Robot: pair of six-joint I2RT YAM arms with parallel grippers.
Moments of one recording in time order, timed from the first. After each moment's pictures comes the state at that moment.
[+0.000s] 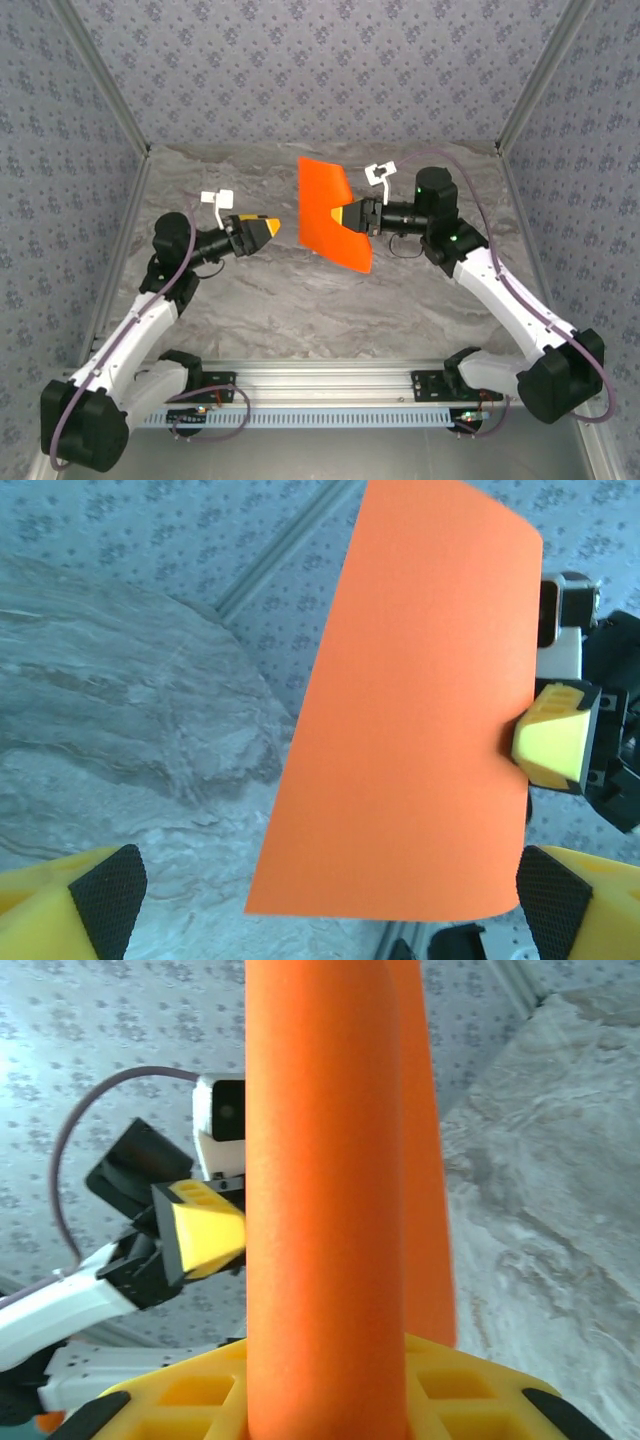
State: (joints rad) left arm -0.31 0.93 0.62 0.30 0.80 -0.80; right arm 0.48 1.19 1.03 -0.03 -0.87 0.63
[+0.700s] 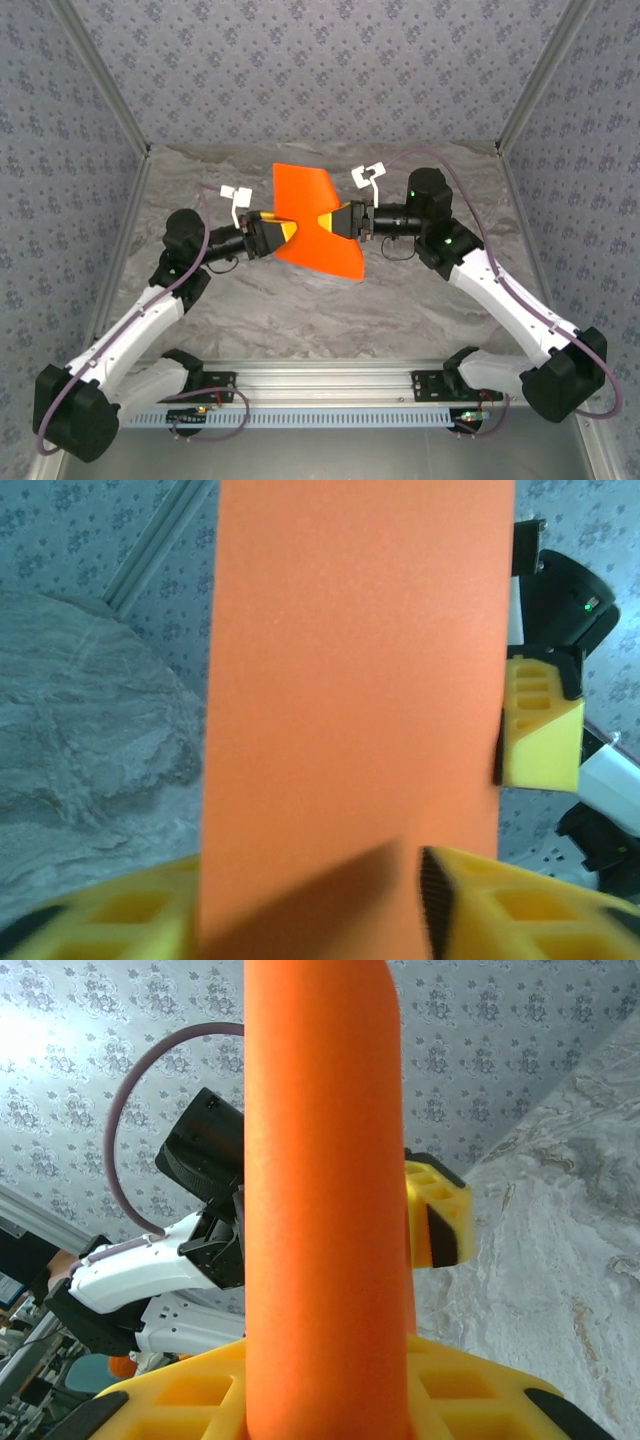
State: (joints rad) left arm -0.45 0.99 0.69 0.39 0.82 -0.81; right arm 0.57 1.19 1.07 0.02 -0.91 0.70
